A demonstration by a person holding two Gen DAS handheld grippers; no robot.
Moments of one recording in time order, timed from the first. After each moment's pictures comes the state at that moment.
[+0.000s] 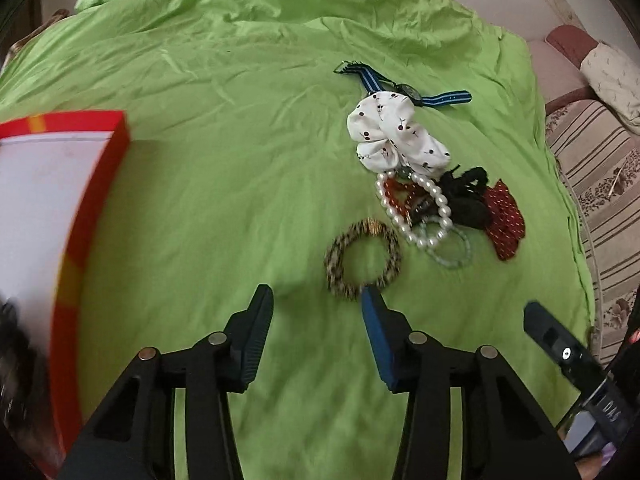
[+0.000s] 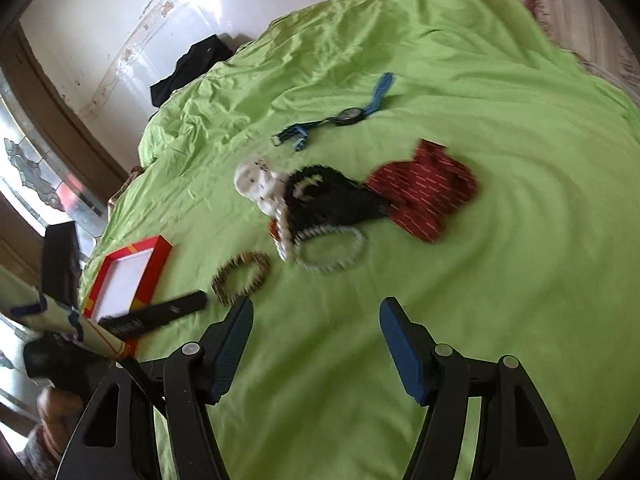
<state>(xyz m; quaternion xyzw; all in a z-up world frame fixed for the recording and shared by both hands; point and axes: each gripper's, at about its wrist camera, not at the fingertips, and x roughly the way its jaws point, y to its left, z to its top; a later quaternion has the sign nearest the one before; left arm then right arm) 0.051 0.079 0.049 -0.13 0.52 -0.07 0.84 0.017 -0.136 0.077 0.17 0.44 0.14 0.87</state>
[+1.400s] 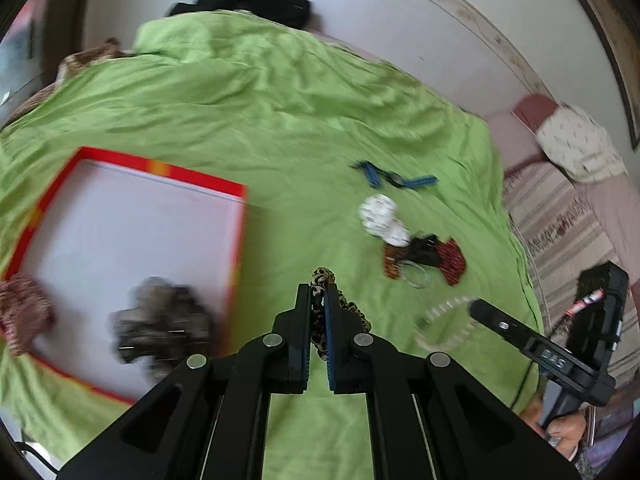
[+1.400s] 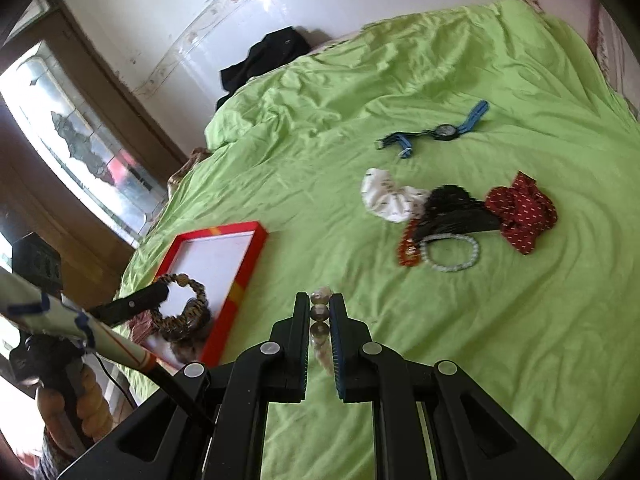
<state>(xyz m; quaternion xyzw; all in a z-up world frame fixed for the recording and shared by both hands) -0.061 0.198 0.163 -0.19 0.42 -0.06 0.89 -0.026 -0.058 0.150 0.15 0.43 0.22 0.86</state>
